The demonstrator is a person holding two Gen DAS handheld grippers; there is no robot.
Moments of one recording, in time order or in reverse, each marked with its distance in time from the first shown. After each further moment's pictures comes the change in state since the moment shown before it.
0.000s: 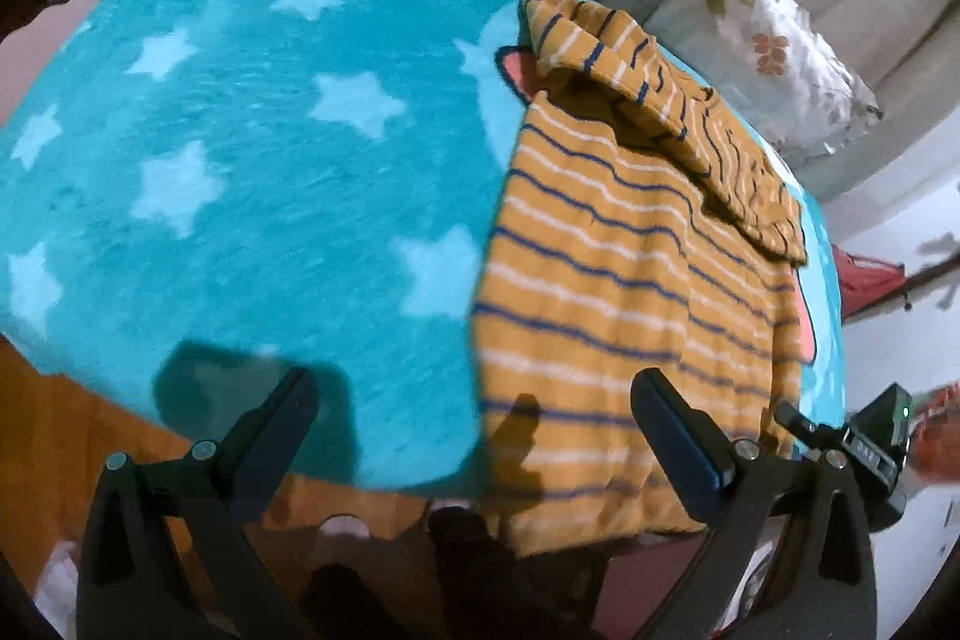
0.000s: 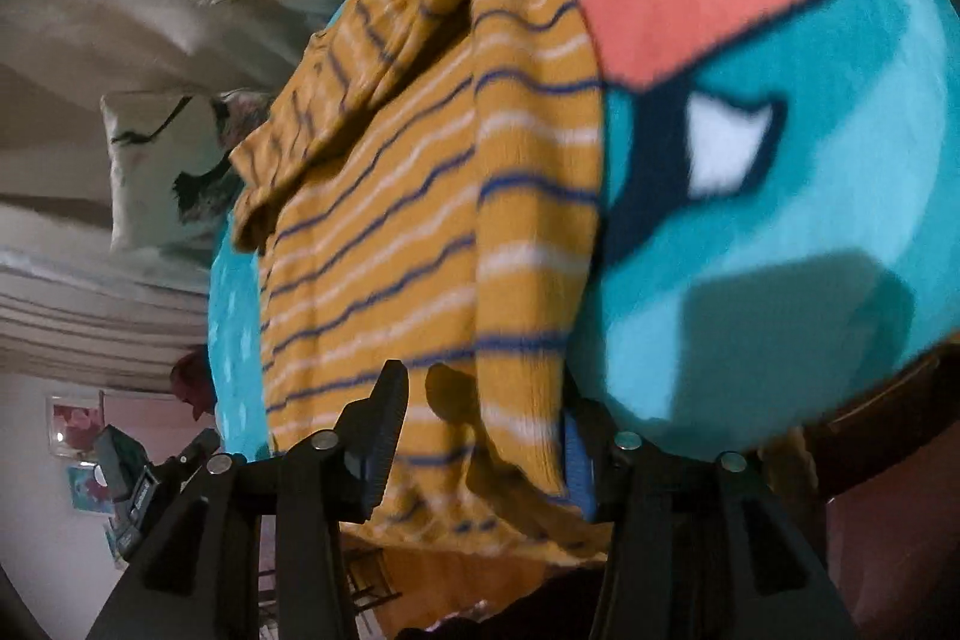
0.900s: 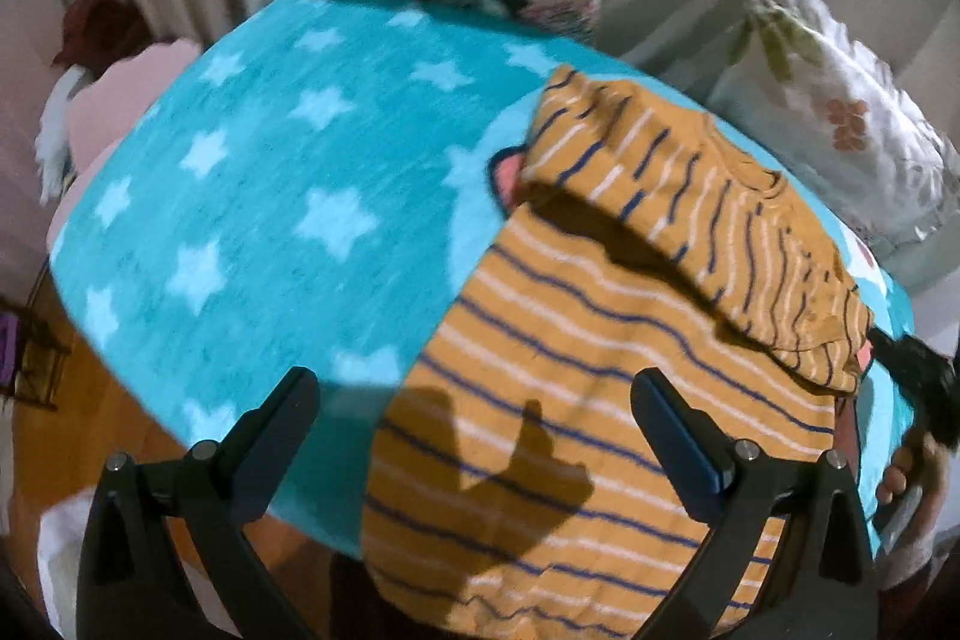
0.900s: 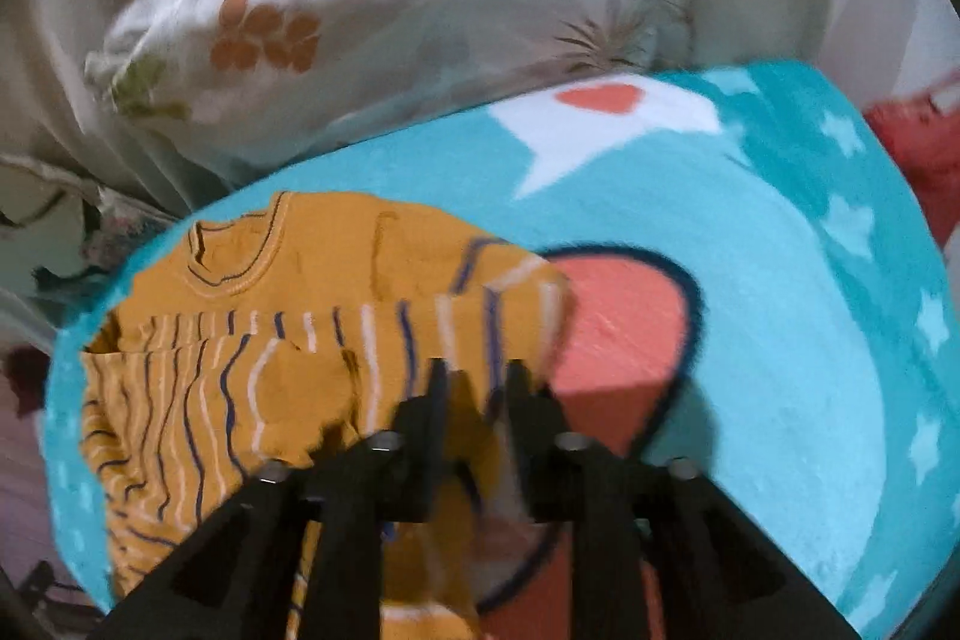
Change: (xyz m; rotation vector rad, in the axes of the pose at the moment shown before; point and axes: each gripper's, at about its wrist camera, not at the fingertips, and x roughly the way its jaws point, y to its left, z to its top) left arm 0.001 -0.105 0.068 -0.151 -0.128 0.332; right arm 0.000 0.028 0.274 -0.299 -0.192 -0.354
